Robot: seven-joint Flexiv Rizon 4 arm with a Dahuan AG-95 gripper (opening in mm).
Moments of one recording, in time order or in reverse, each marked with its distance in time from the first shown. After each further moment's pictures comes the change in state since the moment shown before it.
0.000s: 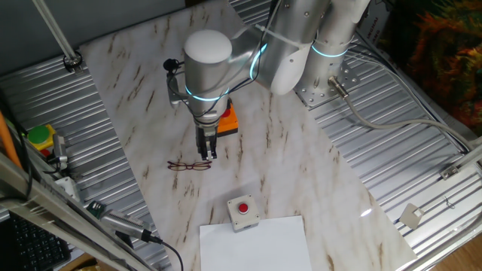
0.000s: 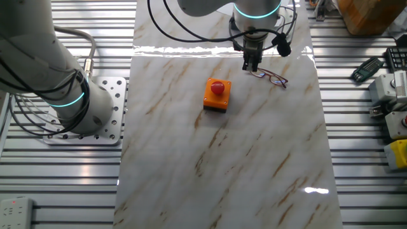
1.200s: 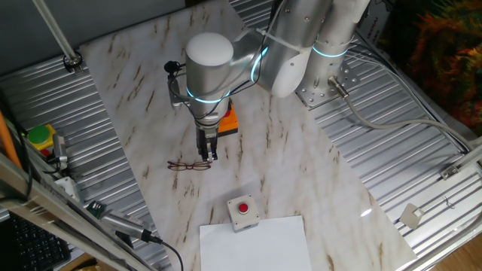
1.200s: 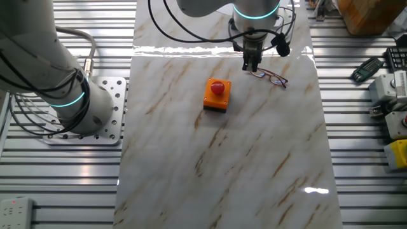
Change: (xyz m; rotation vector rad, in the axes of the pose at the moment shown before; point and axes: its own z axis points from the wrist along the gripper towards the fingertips) arm 0.000 0.000 0.004 0.002 -0.012 -0.014
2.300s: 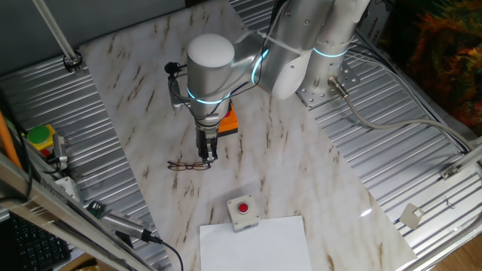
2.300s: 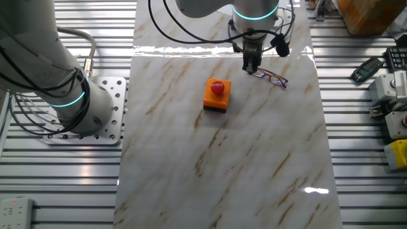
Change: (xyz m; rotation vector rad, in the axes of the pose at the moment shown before) arm -0.001 0.000 0.004 -0.003 -0.003 -0.009
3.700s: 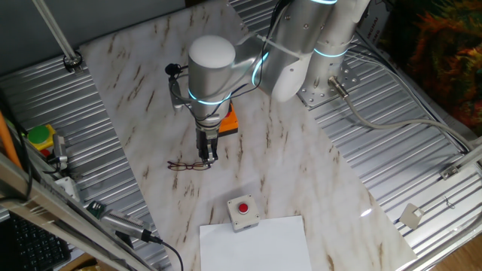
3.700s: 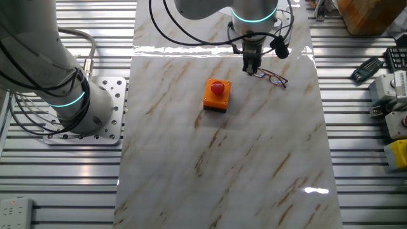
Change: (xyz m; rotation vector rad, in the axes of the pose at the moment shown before) arm 0.000 0.000 0.006 -0.007 -0.009 -0.008
